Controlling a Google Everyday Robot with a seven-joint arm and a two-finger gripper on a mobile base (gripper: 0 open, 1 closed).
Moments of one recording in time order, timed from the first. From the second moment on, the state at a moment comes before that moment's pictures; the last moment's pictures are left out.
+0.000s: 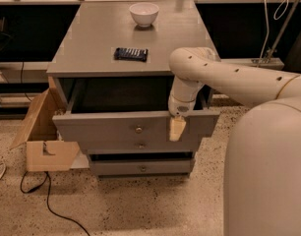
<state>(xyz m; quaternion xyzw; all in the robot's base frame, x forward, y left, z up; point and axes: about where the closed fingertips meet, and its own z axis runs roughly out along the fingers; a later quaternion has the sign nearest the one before) 0.611 -0.093 0.639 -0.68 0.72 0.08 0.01</state>
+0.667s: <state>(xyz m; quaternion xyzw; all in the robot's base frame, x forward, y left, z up) 0.607 -0.093 0.645 -0.68 0.73 0.08 0.01</state>
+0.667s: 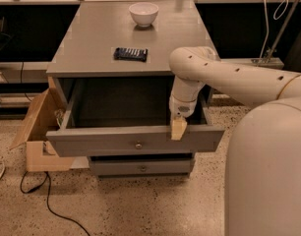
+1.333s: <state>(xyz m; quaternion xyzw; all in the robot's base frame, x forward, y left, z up) 0.590 -0.100 0.658 -0.65 0.75 0.06 0.05</state>
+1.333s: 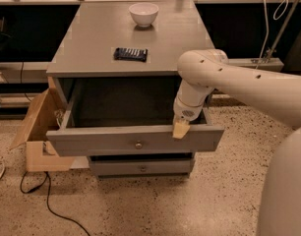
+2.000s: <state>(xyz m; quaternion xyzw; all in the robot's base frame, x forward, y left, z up) 0.590 -0.100 0.658 -0.65 0.75 0.06 0.05</state>
